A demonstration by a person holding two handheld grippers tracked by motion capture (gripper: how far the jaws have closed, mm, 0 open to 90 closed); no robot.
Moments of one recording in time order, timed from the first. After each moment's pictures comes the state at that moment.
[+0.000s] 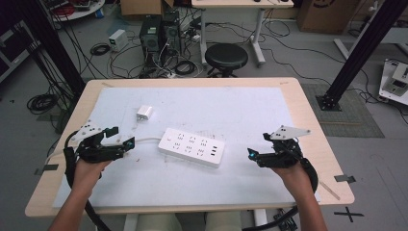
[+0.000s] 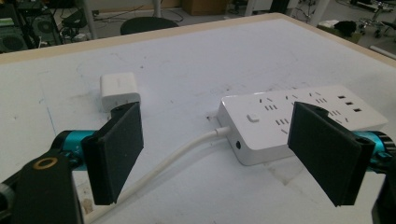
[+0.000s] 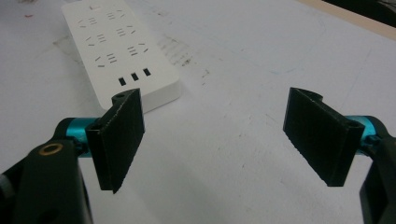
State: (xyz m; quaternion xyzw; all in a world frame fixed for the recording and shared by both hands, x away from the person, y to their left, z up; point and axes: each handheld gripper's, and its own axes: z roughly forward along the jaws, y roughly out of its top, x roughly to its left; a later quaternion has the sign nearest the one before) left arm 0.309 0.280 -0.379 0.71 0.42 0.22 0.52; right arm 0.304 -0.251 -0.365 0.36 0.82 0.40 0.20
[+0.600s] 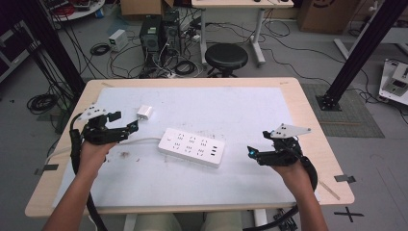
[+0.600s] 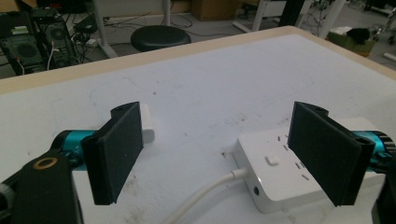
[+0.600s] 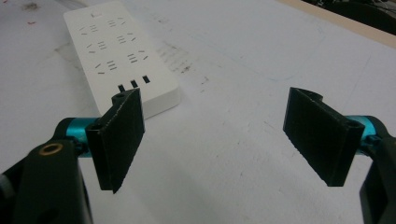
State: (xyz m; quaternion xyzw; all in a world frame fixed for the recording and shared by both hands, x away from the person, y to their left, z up) left arm 0.351 0.270 -0.353 0.71 0.43 0.24 0.51; right arm 0.309 -0.251 -0.363 0.36 0.82 0.41 0.20
